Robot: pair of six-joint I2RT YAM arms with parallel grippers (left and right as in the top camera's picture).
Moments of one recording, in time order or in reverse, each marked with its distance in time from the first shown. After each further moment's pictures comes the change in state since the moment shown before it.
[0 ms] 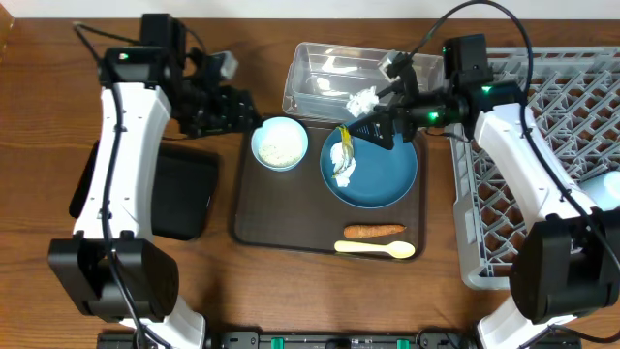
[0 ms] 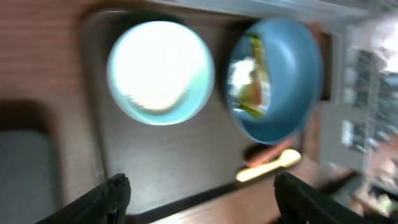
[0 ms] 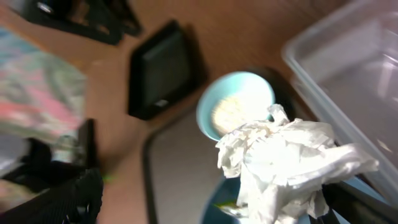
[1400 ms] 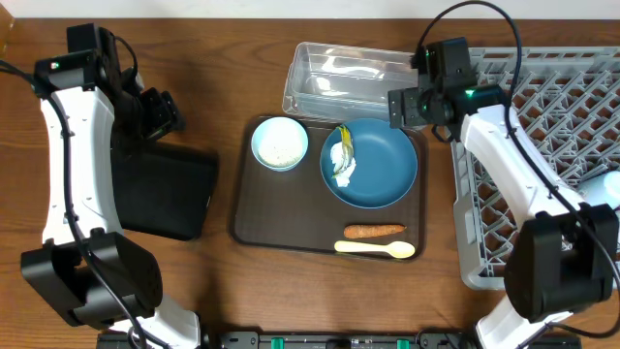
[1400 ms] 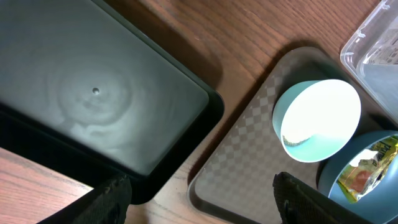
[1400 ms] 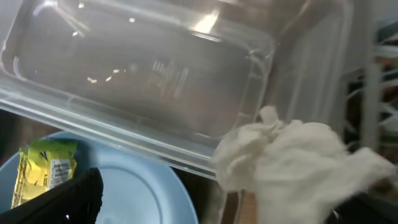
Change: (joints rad) left arm 0.249 0.000 0.000 -0.051 -0.373 -0.337; right arm 0.064 0.011 -0.008 0.047 1.118 0.435
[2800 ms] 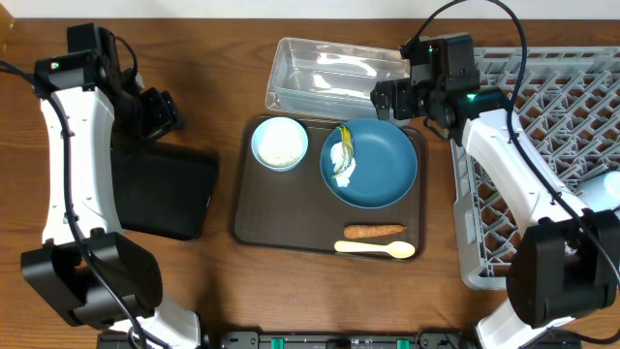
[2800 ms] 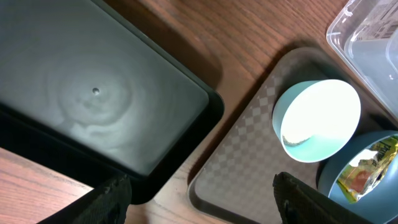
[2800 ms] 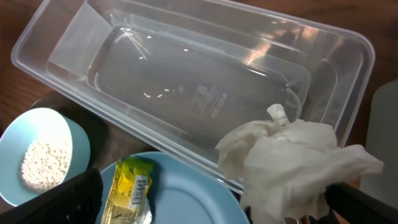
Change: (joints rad) left arm 0.000 0.000 0.001 0.000 0.000 0.000; right arm 0.003 -0.021 -0.033 0.155 -0.244 0.012
